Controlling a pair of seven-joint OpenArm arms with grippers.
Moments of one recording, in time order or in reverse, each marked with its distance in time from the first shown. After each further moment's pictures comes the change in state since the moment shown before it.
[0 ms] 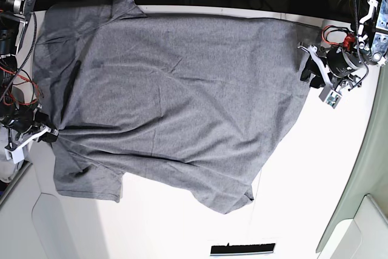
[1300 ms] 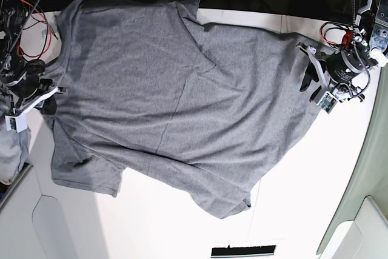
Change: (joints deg) left arm 4.2 -1.2 0.2 12.9 8.6 4.3 -2.6; right arm -25.3 -3.6 0.0 36.0 -5.5 -10.3 3.6
